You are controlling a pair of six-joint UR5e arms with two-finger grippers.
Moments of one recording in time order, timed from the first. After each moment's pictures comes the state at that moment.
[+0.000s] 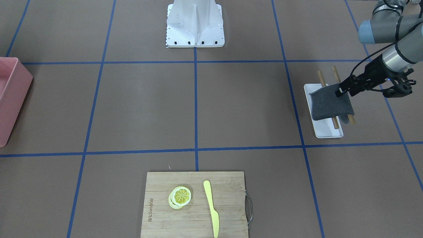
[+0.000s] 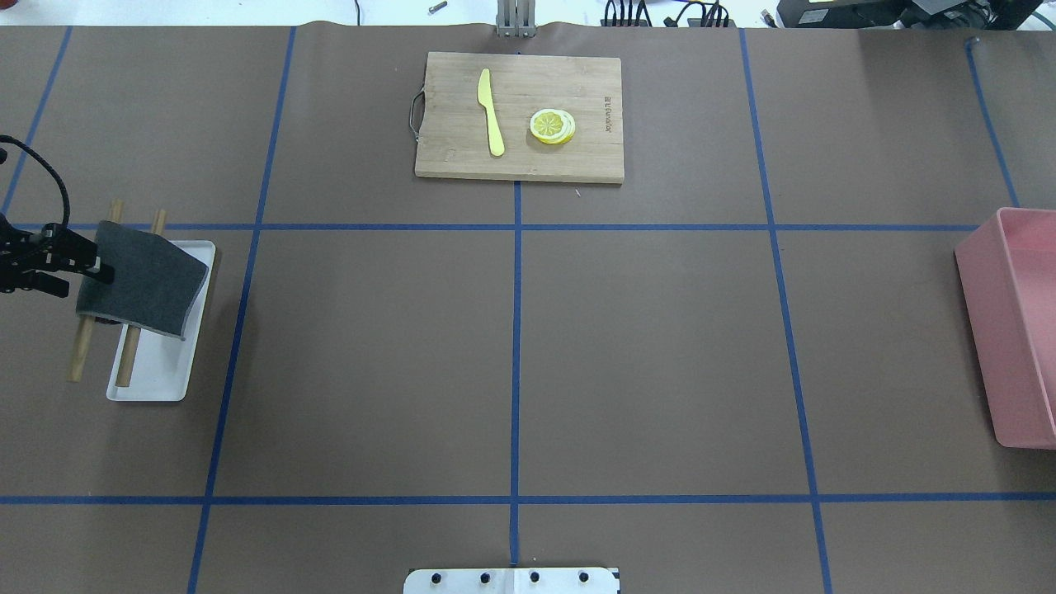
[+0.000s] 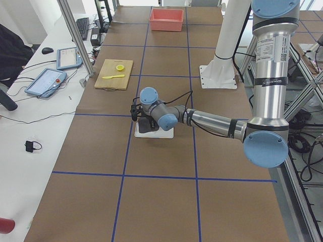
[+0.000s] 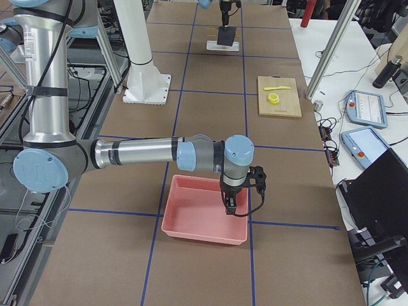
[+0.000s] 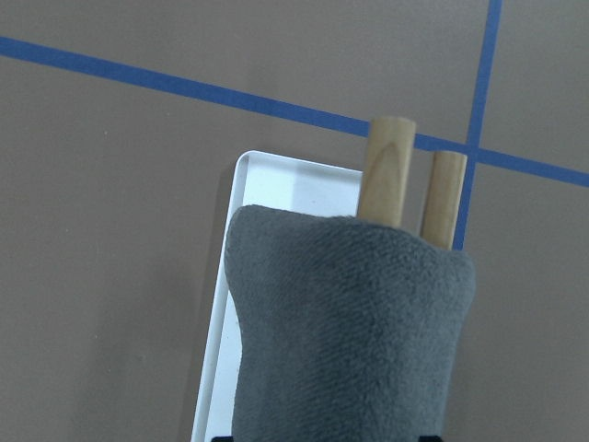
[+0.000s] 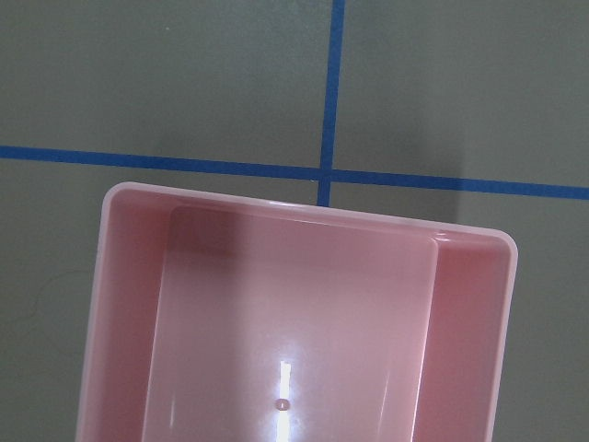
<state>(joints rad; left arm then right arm) -1.06 -1.55 -1.75 -2.15 -2.40 -1.01 1.55 -1.60 1.71 -1.66 2.33 -0.03</state>
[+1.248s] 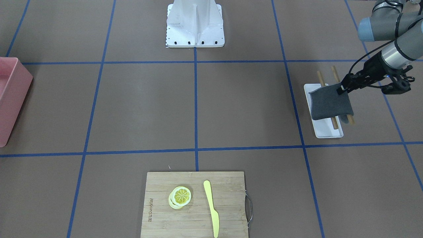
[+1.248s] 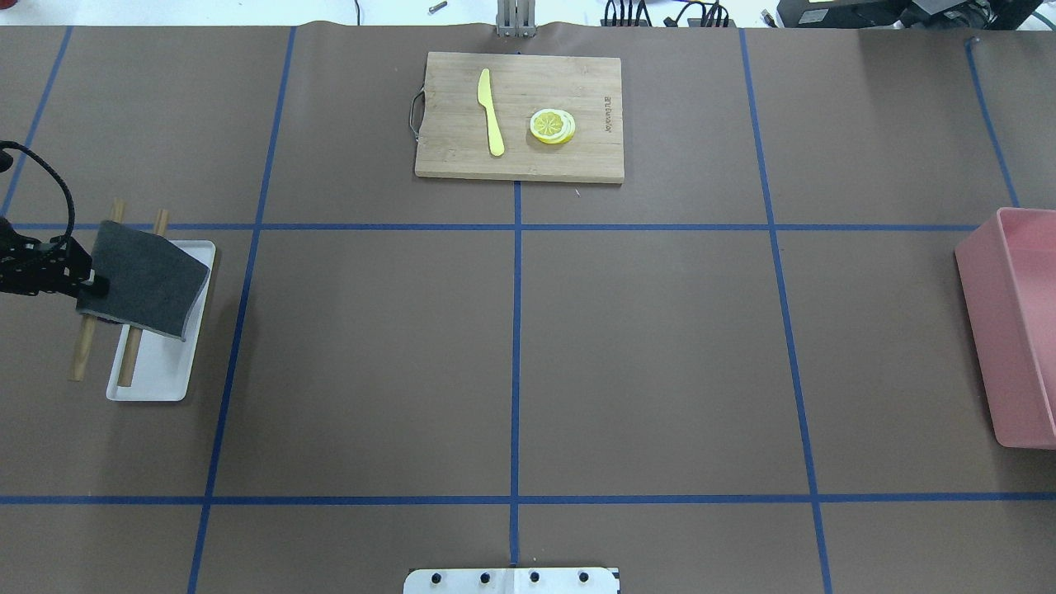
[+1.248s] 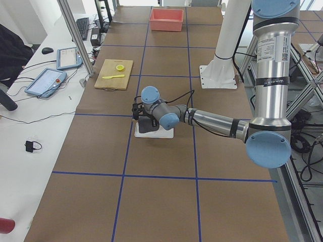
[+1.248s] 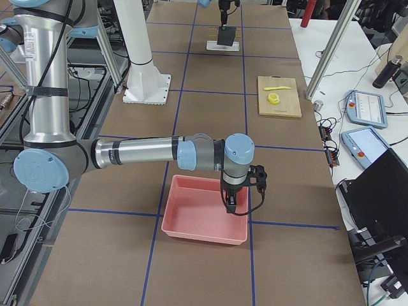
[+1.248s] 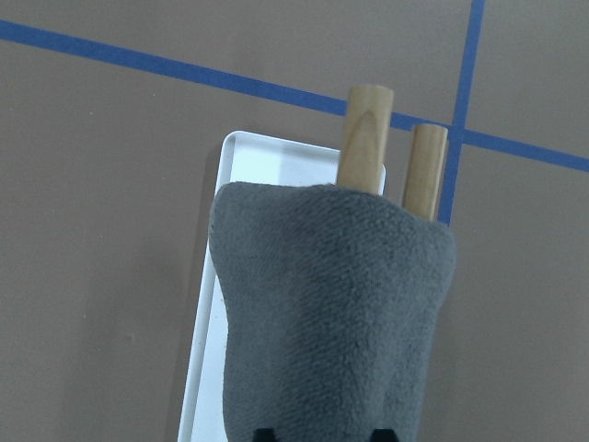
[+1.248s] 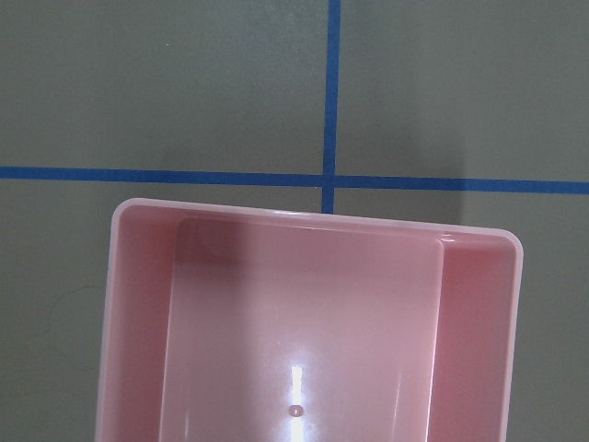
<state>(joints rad) -1.07 -1.52 -1.78 -2.15 -2.43 -1.02 1.55 -1.60 1.71 -1.65 2.34 0.02</state>
